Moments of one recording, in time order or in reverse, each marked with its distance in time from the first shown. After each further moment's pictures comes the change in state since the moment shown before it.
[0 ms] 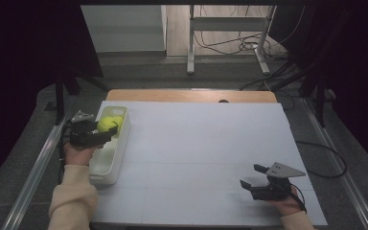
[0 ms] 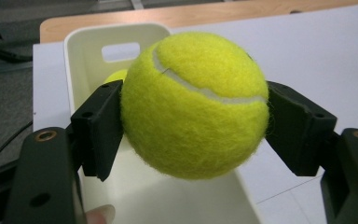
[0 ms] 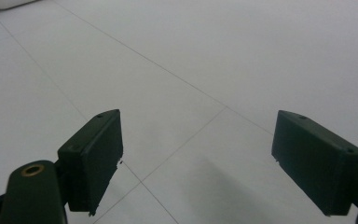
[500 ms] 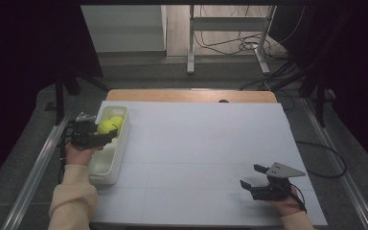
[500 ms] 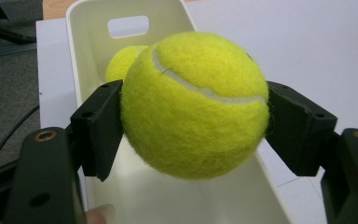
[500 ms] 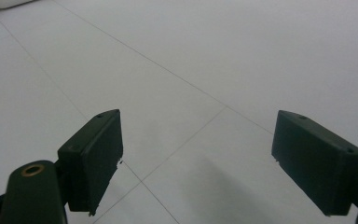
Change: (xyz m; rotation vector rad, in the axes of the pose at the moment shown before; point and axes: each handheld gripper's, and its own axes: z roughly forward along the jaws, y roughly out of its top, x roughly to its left) left arm 0.003 -0.002 0.006 0.068 0.028 0.005; right arm 0.000 0.000 0.000 0.001 0.001 0.000
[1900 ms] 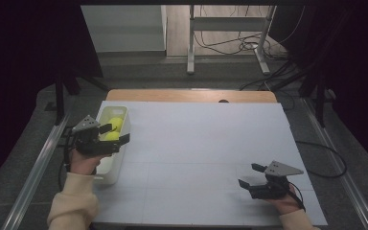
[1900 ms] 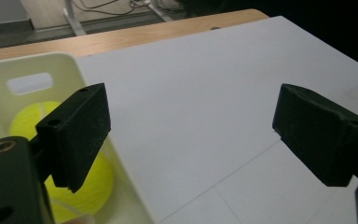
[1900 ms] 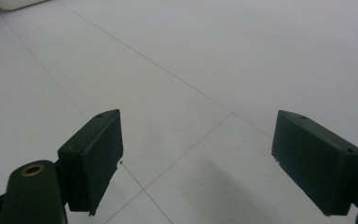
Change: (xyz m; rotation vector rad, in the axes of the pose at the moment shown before) left arm -0.044 -0.005 -0.028 -0.177 -0.256 0.109; right arm -0.001 0.003 0.005 -0.005 0.027 -0.003
